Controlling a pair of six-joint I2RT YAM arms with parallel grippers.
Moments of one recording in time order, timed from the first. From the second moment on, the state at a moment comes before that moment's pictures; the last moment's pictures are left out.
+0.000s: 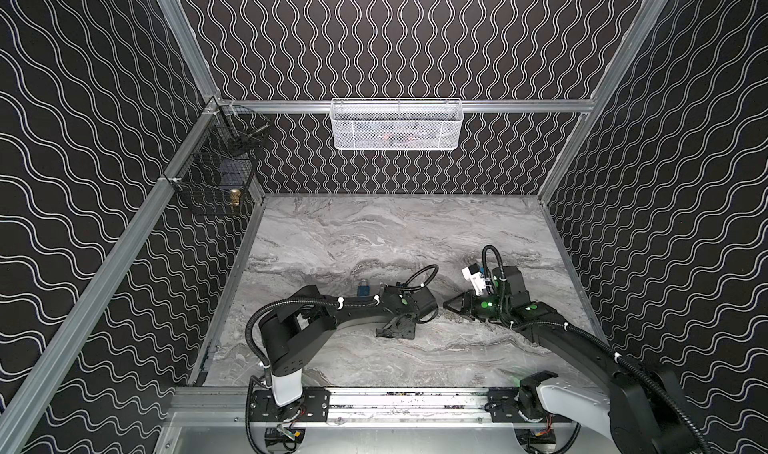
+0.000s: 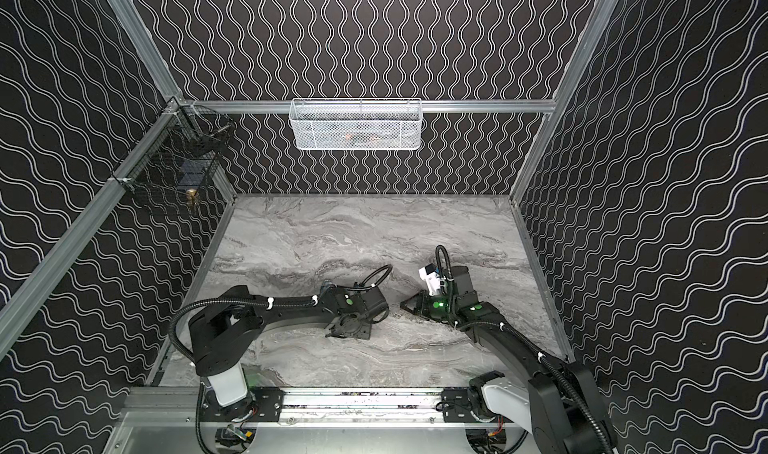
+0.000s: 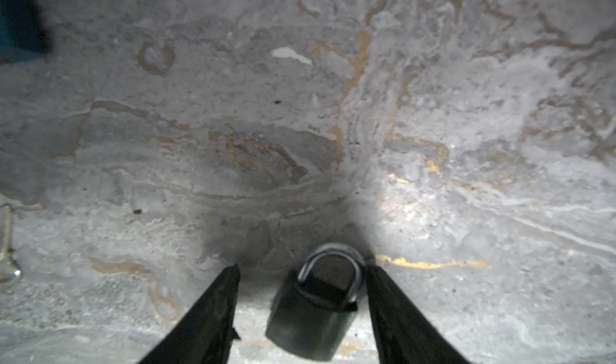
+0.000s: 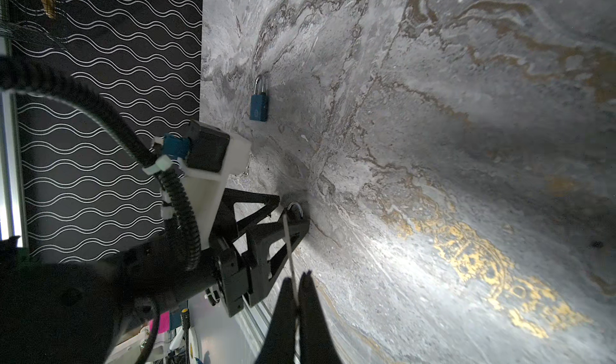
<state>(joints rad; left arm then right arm) -1.05 1.80 1.09 -0.73 -0.24 -0.90 0.34 1.13 0.47 -0.12 -0.73 0.65</state>
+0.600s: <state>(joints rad) -1.07 1.78 1.07 -0.74 -0.18 -0.97 0.34 1.15 0.47 -0.11 -0.73 0.66</state>
